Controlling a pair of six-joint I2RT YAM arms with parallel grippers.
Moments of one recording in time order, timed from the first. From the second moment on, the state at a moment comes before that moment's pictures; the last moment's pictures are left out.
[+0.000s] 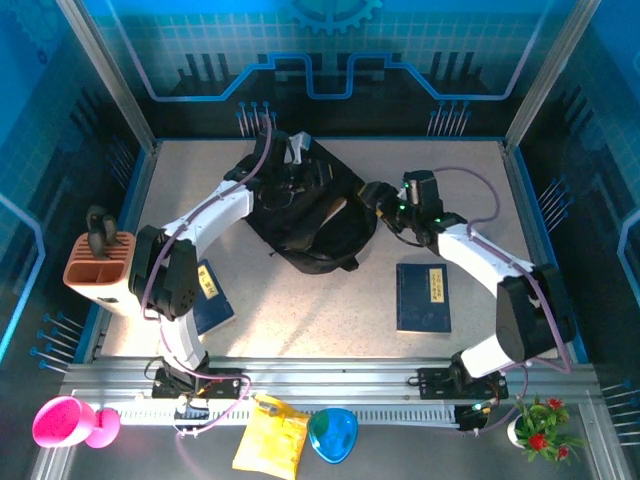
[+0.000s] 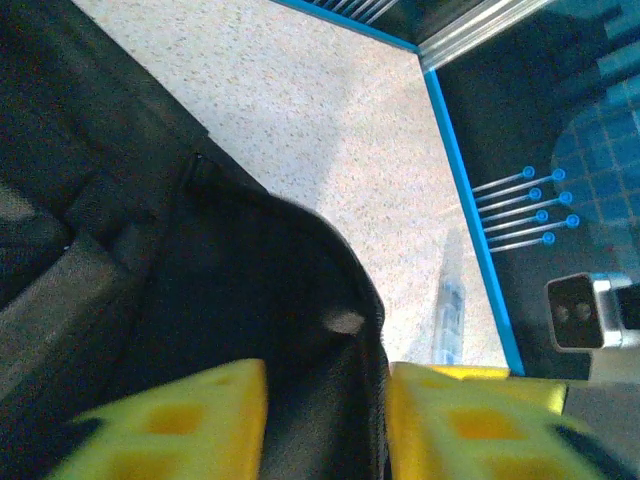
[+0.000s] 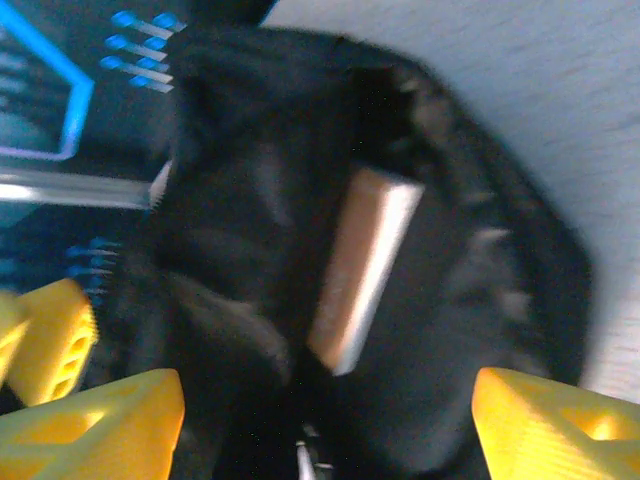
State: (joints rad) left arm -0.37 1.83 1.49 -0.24 0.47 -0.64; right arm 0.32 1.48 0.96 -0.11 -0.23 1.00
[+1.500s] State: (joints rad) left arm -0.34 1.89 1.46 -0.40 0.22 -0.59; right arm 0.23 1.61 0.86 -0.37 -0.15 0.95
